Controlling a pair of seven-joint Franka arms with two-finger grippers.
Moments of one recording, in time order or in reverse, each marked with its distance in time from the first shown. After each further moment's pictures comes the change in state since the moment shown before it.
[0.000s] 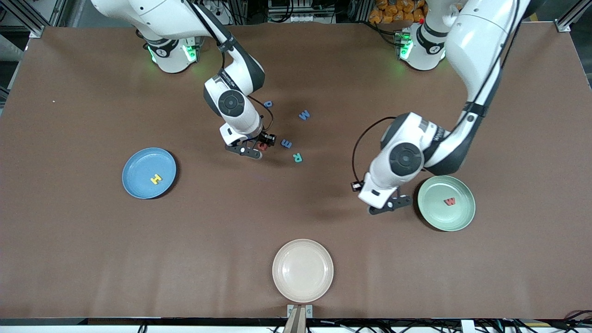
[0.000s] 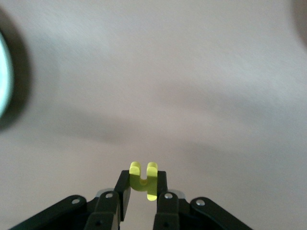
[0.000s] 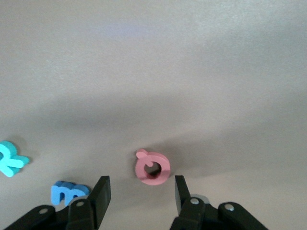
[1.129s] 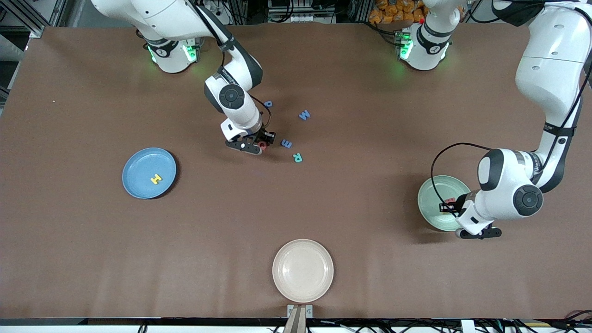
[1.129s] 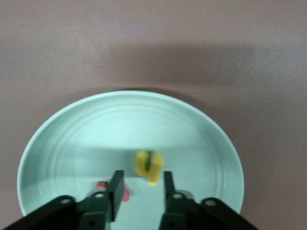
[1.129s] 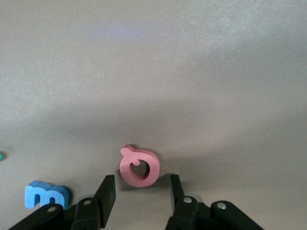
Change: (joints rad) left arm 0.359 0.119 0.031 0.000 0.042 0.079 0.562; right arm 0.000 0.004 0.017 -0.083 -0.051 0.116 0.041
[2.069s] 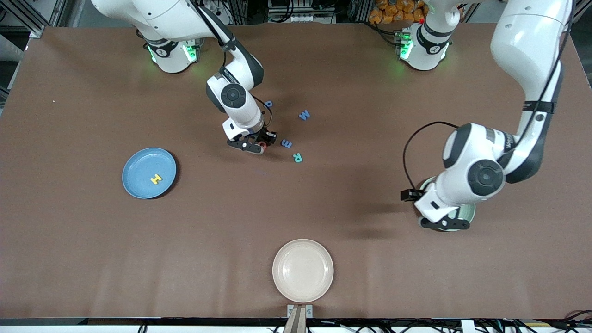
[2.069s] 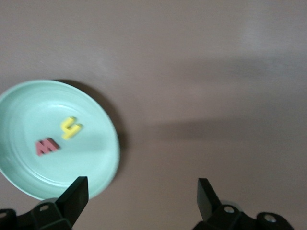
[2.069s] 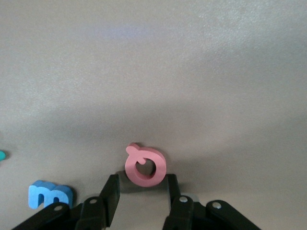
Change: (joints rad) left arm -0.243 -0.168 -0.020 0.026 0.001 -0.162 -0.191; right arm 0.003 0.010 0.005 -0.001 -0.005 0.026 0.015
